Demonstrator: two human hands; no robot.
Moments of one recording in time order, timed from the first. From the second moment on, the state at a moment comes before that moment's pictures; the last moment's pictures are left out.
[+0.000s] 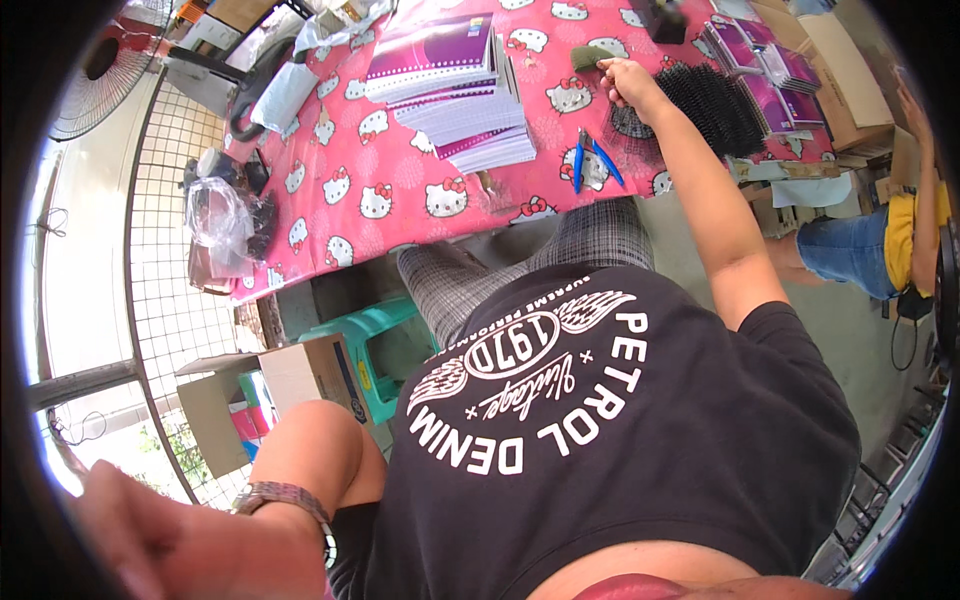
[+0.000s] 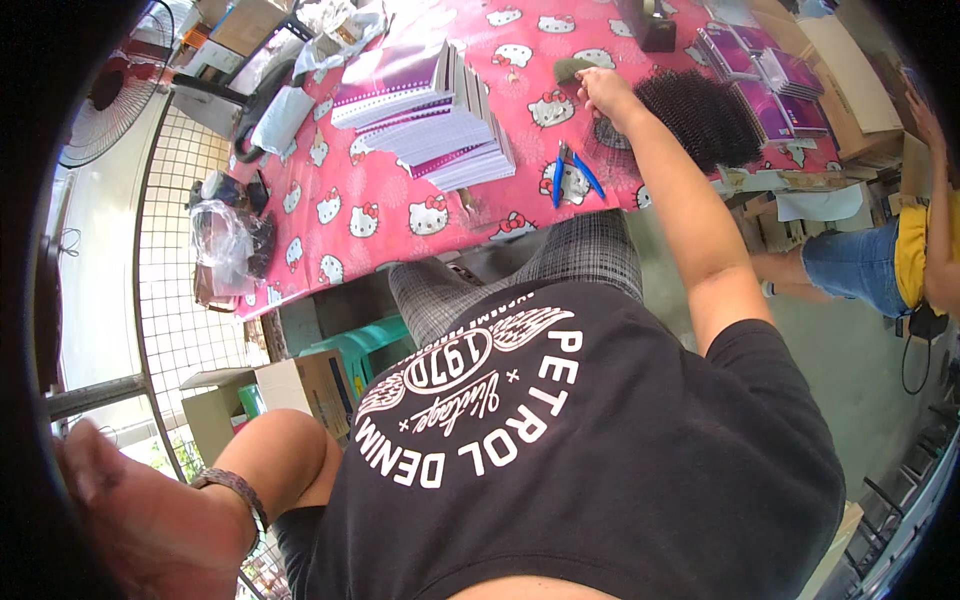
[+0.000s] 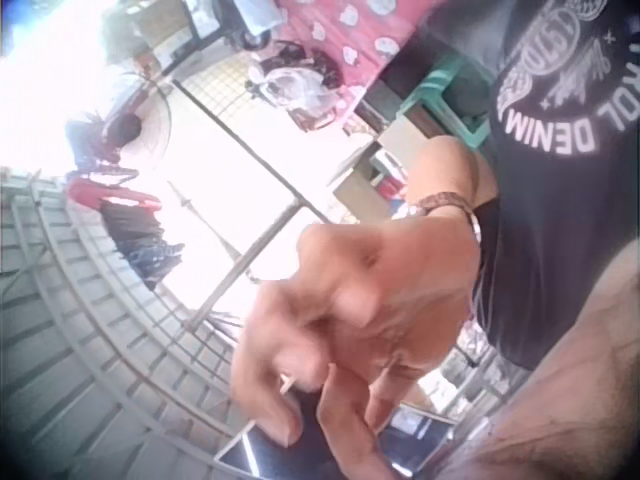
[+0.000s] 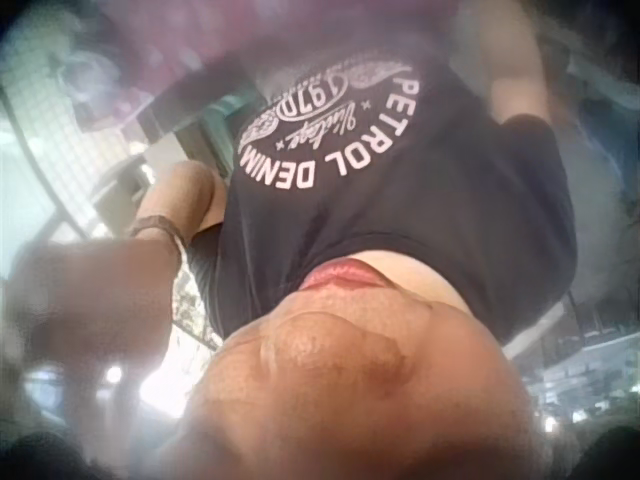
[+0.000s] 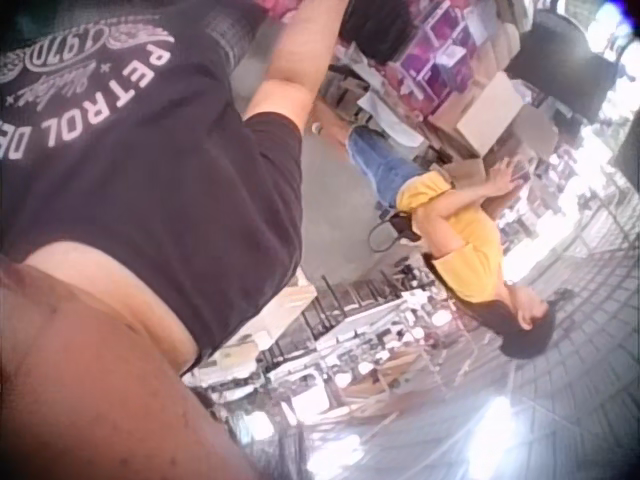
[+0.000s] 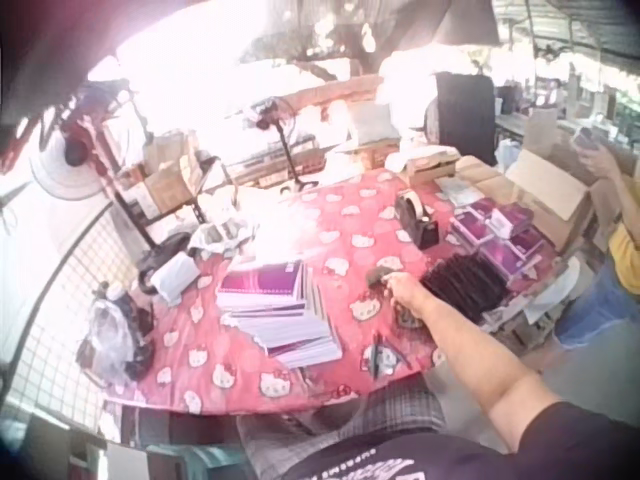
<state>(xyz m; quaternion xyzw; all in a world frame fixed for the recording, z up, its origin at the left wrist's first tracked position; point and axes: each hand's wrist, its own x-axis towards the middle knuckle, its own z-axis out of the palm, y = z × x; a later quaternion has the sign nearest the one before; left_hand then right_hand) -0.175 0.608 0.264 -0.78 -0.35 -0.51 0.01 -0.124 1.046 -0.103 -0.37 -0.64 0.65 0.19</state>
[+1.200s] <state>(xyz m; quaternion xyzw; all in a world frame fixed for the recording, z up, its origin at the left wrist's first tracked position) -0.329 0.766 0.125 -0.72 -0.68 -0.15 0.09 -0.151 0.978 0.092 -0.16 -0.82 0.48 0.28</state>
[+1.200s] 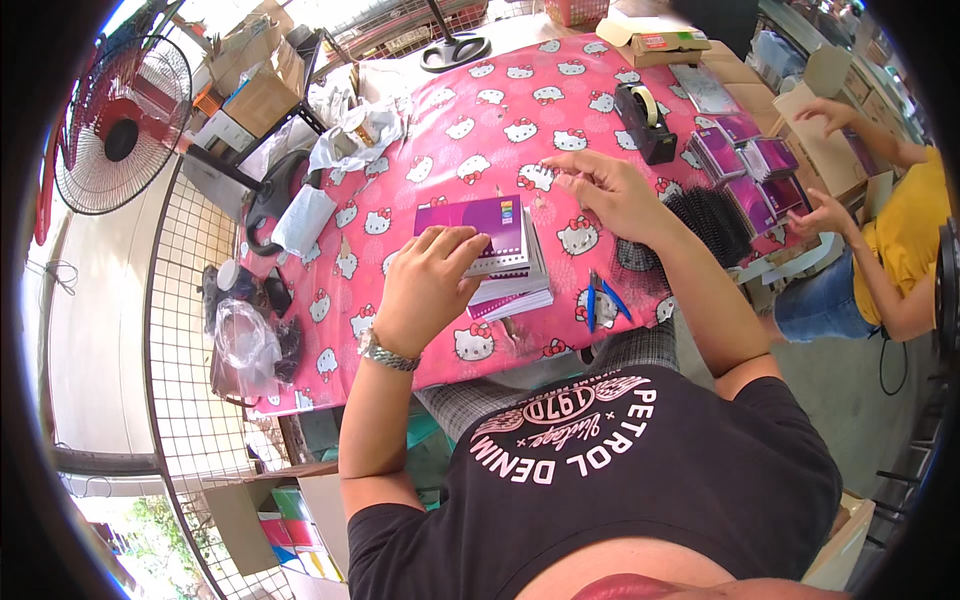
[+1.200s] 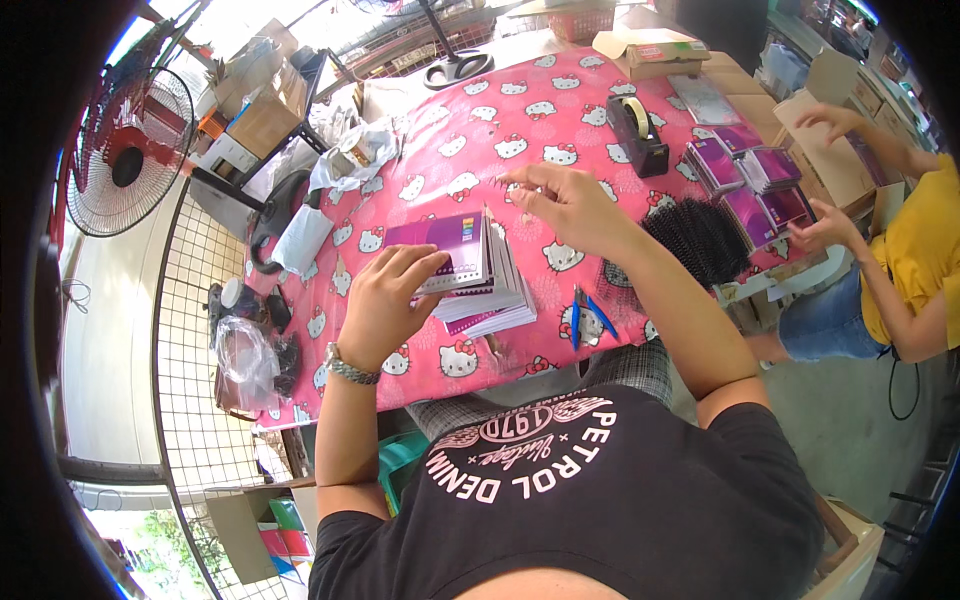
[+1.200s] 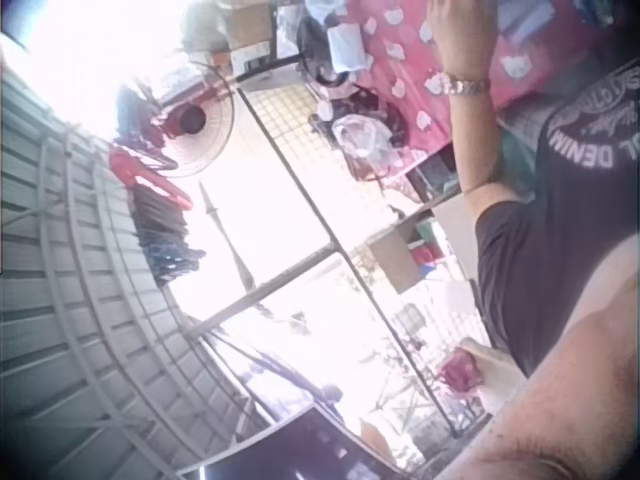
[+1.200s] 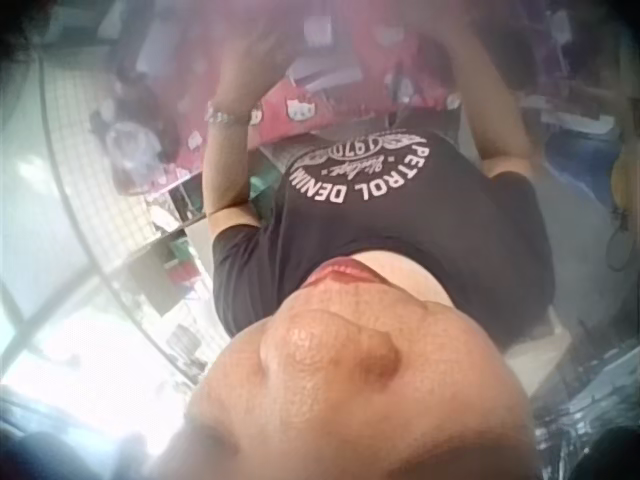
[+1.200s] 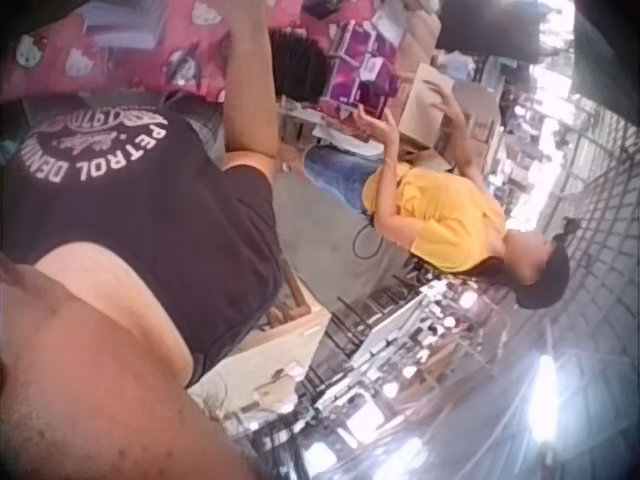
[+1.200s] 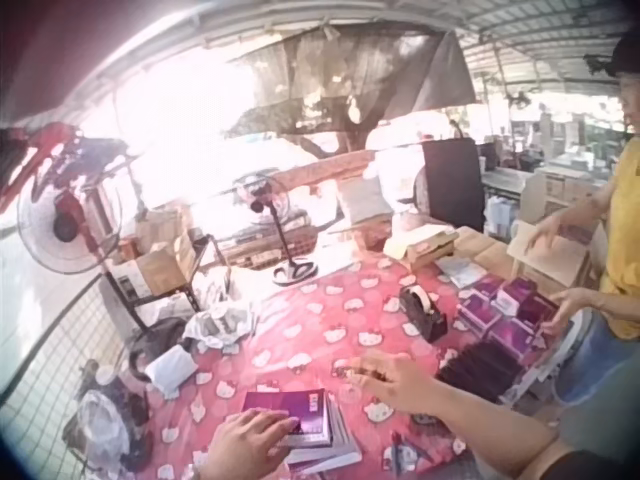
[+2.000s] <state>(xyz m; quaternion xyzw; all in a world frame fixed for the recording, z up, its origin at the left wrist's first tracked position) -0.322 0.801 0.144 -0.67 -0.68 -0.22 0.17 -0.165 0.943 0.133 -0.08 -0.86 0.40 0.32</state>
